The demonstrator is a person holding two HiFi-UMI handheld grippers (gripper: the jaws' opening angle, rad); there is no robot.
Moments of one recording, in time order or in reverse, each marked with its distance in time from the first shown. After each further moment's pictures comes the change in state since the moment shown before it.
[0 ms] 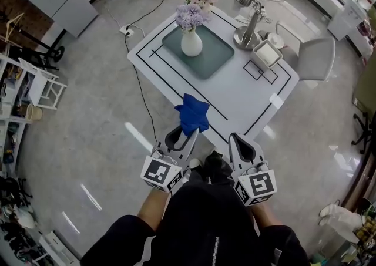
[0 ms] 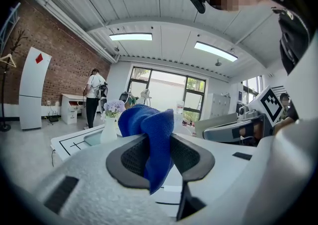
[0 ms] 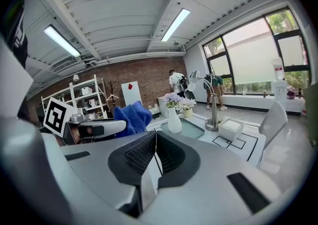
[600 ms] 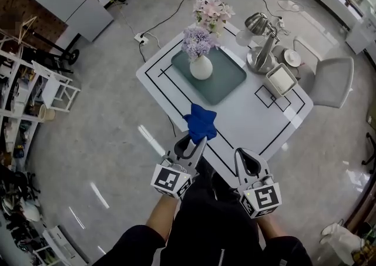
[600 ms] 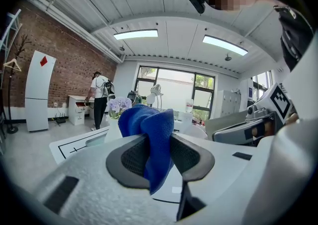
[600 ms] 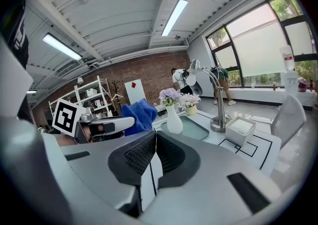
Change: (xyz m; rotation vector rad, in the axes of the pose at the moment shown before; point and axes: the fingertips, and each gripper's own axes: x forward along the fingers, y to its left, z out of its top) left arm 0.086 0.046 0.003 0.009 0.007 0.097; right arm 0.062 -0.057 0.013 0.026 0.039 0.099
